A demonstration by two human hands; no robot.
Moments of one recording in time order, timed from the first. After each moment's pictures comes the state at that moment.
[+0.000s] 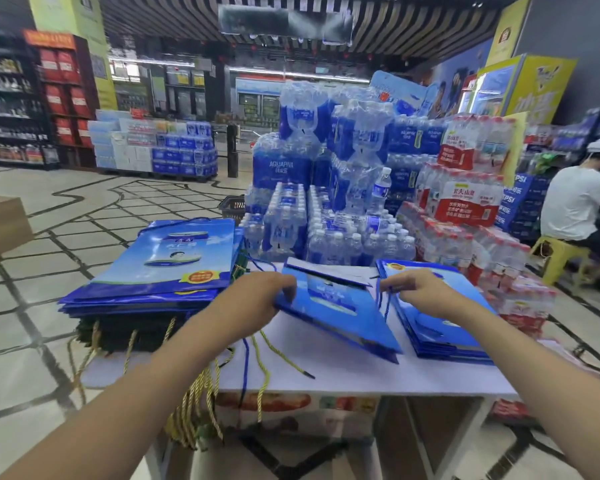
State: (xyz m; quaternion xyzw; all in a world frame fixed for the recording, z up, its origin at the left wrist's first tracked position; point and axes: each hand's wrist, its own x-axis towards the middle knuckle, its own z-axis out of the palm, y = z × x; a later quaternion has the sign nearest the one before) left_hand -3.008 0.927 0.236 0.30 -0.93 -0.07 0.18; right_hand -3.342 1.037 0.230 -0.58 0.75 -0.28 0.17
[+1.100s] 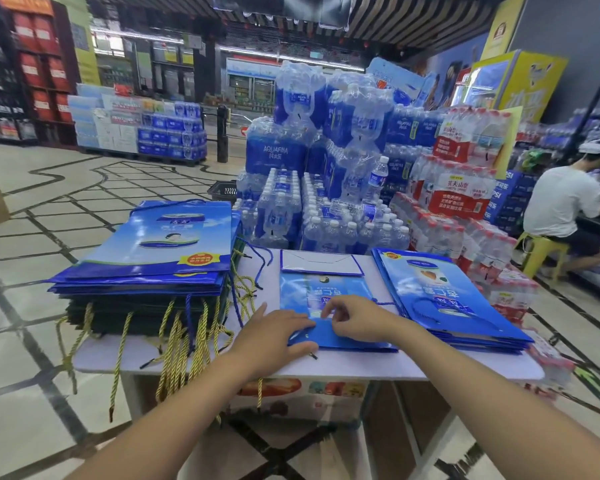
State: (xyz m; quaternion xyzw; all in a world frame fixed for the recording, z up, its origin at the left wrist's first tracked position) left_hand -3.035 0.928 0.120 0.30 -0.94 -0.12 0.11; right_hand -3.250 1.006 0.171 -0.62 0.74 -0.13 0.23
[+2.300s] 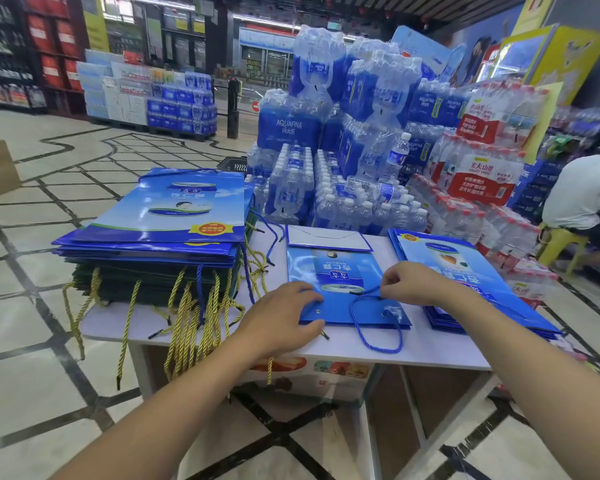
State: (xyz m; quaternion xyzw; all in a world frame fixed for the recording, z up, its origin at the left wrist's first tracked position) left_hand -3.032 0.928 0.114 0.31 -0.92 -0.17 0.19; right_hand -3.298 1.008 0.198 -0.56 0.81 -0.06 0.15
